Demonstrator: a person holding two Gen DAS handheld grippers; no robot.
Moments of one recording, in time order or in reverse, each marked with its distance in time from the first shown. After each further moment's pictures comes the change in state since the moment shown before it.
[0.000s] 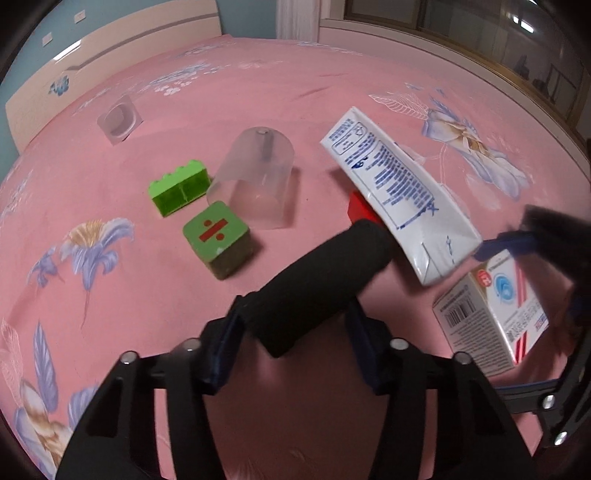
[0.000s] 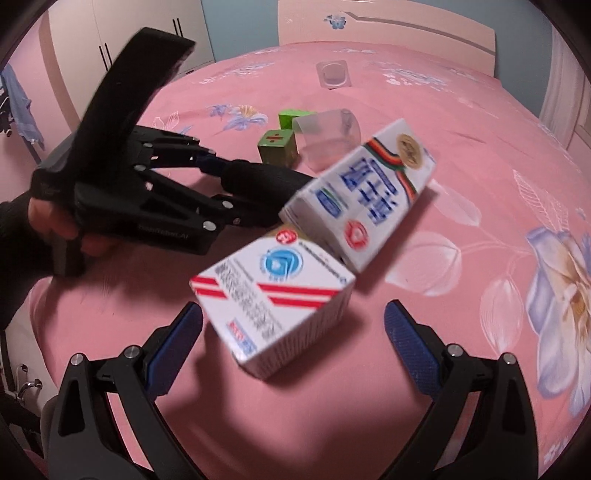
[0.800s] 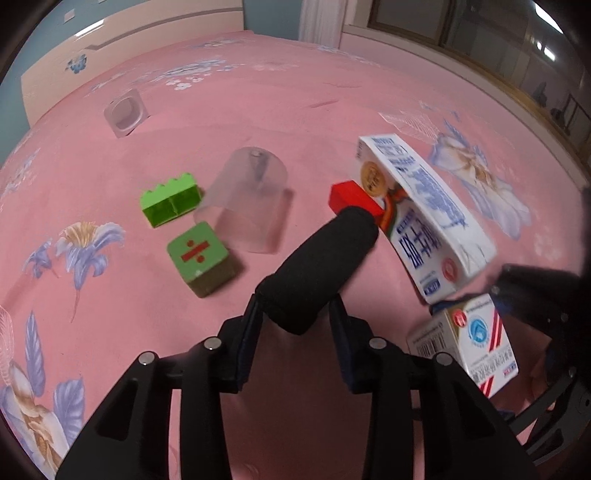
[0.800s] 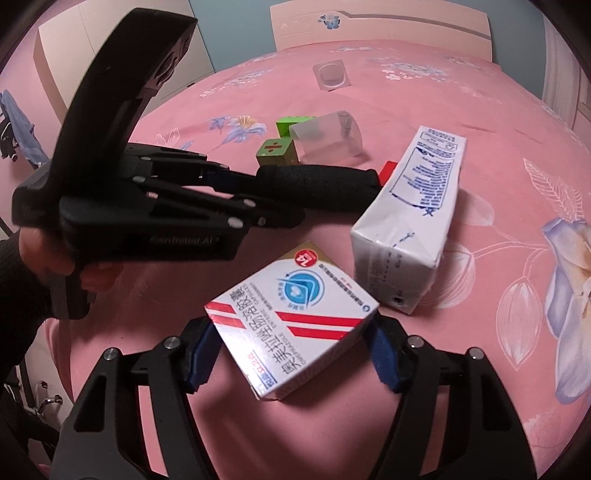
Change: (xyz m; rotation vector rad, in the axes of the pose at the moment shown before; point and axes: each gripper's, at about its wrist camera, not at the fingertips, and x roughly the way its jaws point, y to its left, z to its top) left arm 0.002 -0.003 0.019 -0.121 -0.014 -0.016; right arm 0.003 -0.009 0.002 0.066 -0.021 0.054
